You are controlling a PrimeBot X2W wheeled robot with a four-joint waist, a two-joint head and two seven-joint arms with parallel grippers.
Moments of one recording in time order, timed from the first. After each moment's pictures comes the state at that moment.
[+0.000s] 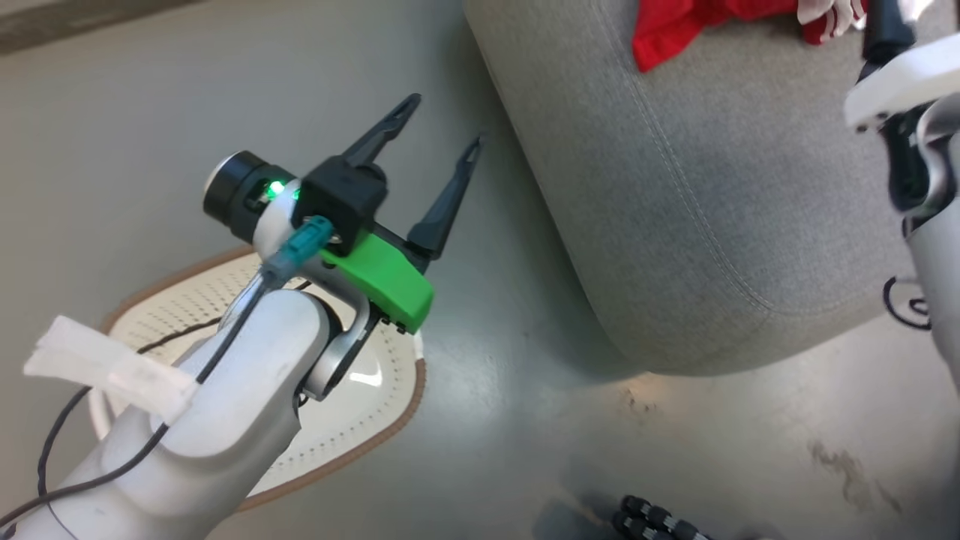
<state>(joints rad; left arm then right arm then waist) -0.75 0.28 -0.88 0.11 -0.55 0.10 -0.13 -0.83 -0.33 0.25 0.66 0.43 -0.02 -0.25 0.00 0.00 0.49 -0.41</state>
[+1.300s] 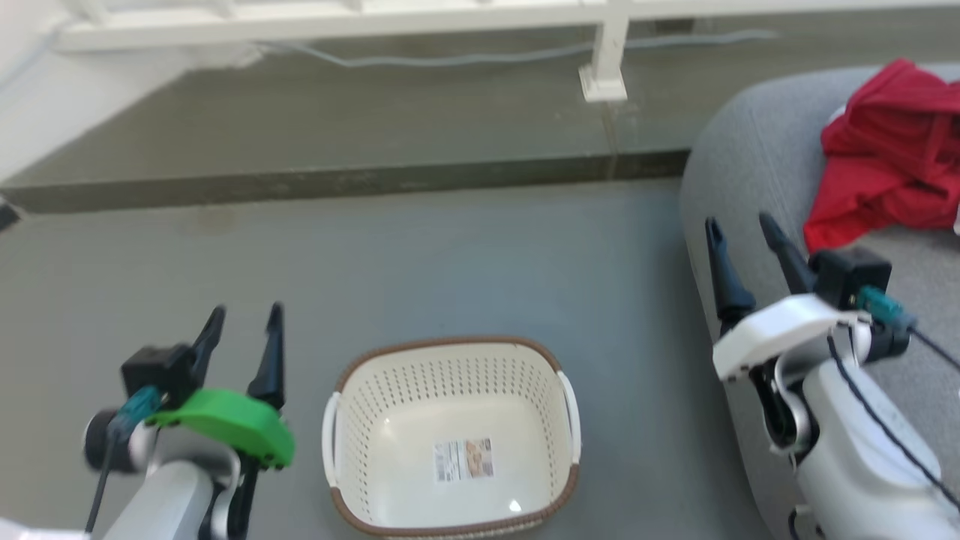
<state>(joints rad) -0.24 0.28 -0.48 0.31 -0.66 0.12 -0.25 -0.30 -0.18 0.31 0.42 0.39 -0.04 -0.25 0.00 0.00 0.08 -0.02</state>
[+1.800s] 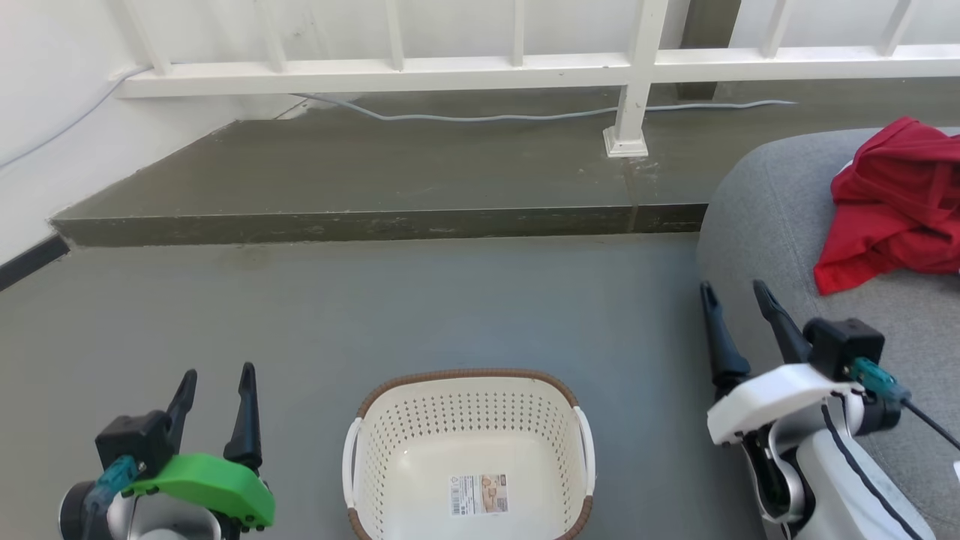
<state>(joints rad) -0.06 0.27 -0.35 0.24 -0.60 0.12 -0.25 -0.13 -0.16 0.30 0.31 0.40 -0.08 -0.25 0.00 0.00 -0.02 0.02</state>
